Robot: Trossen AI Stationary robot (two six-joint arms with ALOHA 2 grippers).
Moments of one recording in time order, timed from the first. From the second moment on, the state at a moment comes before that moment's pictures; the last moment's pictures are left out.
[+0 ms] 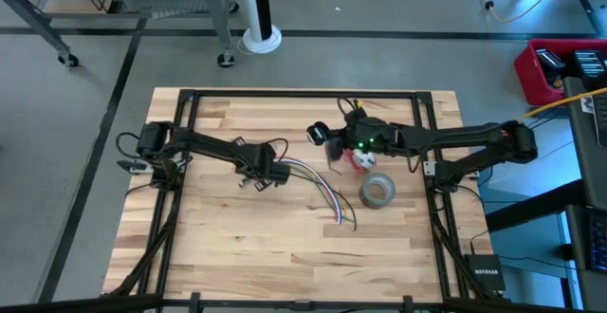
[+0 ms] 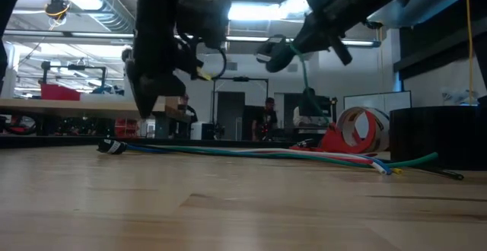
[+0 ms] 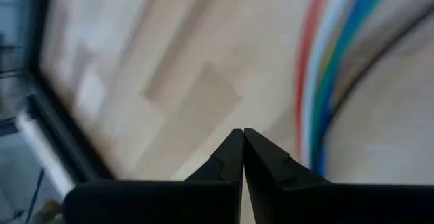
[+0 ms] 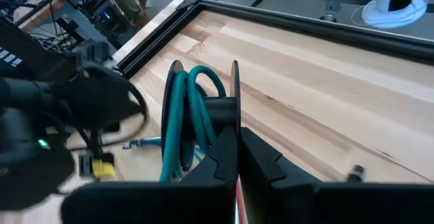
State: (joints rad) left arm -0.05 1.83 1.27 -1.24 -0.48 -0.77; right arm -0.12 1.30 0.84 -0.03 0.29 0.68
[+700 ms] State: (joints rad) left arm -0.51 0.95 0.78 -1.06 -0.83 -1.17; right arm -0.12 0.92 0.84 -0.64 0.16 0.79
